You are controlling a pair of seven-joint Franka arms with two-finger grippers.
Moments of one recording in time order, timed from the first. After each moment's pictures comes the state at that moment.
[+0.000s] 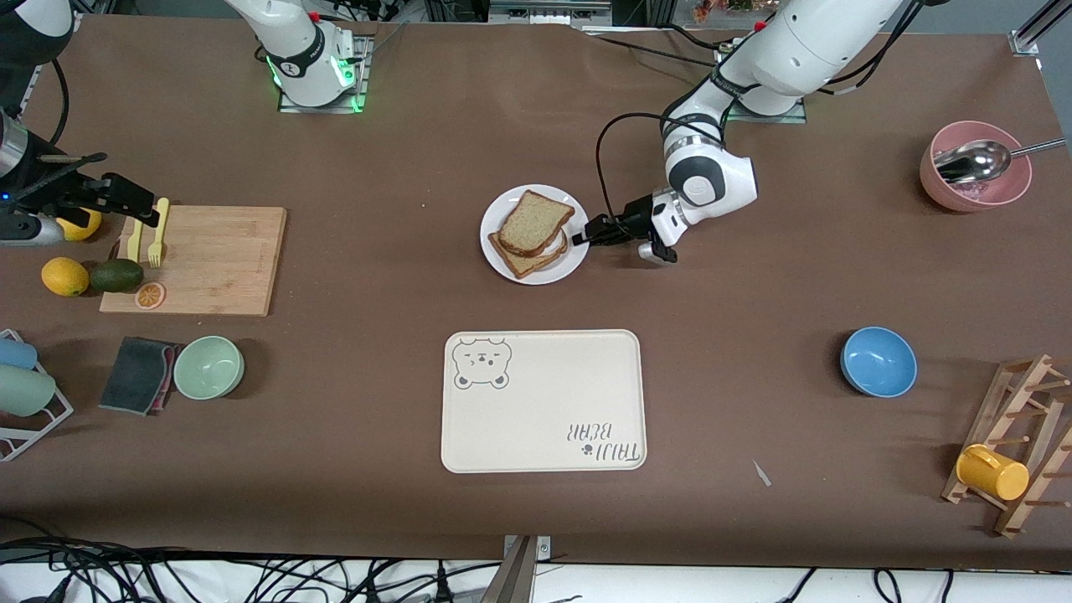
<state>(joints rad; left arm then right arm) -0.11 0.57 -0.51 -2.26 -2.02 2.59 1.21 -0.03 0.01 0.00 -1.70 0.00 1.68 -0.05</state>
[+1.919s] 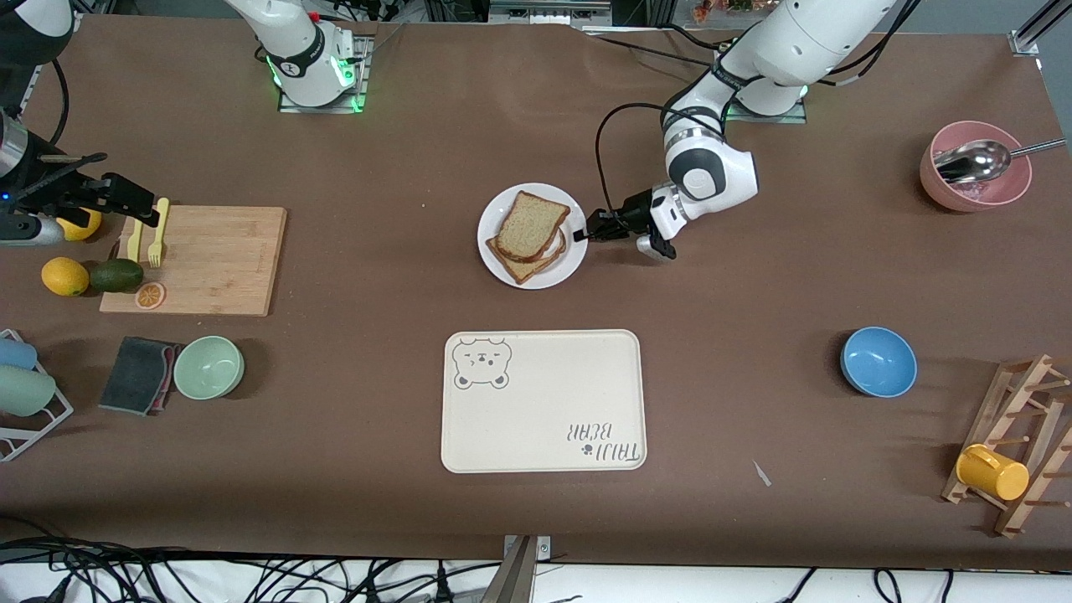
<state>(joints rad) -0.11 0.53 -0.52 -2.28 -2.03 2.59 1.24 -0.03 0.01 0.00 -1.70 0.00 1.68 -0.05</state>
